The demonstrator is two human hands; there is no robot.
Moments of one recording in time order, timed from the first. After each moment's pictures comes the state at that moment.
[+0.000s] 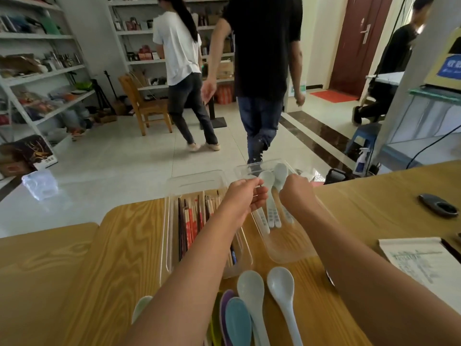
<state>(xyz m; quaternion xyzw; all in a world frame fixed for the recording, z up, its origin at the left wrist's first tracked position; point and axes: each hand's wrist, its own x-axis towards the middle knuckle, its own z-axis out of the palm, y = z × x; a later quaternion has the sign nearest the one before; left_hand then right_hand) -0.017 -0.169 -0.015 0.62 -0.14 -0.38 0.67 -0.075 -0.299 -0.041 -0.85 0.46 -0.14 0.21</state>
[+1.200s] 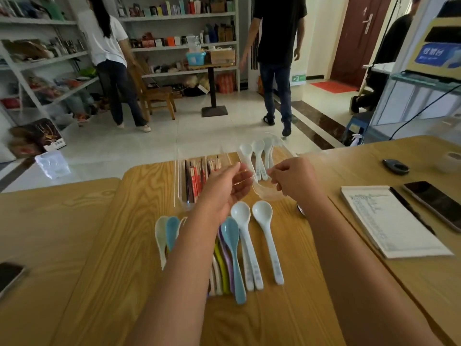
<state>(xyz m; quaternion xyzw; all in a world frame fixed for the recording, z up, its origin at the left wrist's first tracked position) -0.132 -0.038 -0.002 0.55 -0.12 -0.36 0.74 -0.222 -0.175 -0.002 -0.80 0.36 -0.24 0.42</state>
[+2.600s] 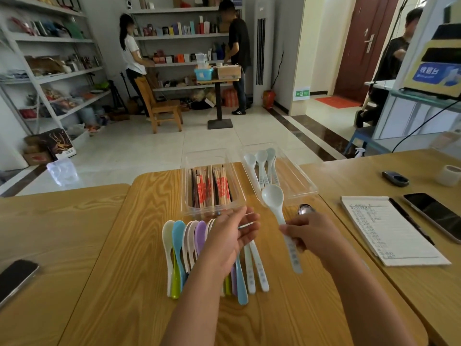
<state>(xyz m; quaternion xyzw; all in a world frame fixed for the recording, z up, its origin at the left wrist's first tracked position) -0.182 0.004 -0.040 0.55 -0.10 -0.37 0.74 -0.301 -0.137 -0.034 -0.74 0.37 -0.12 0.54</state>
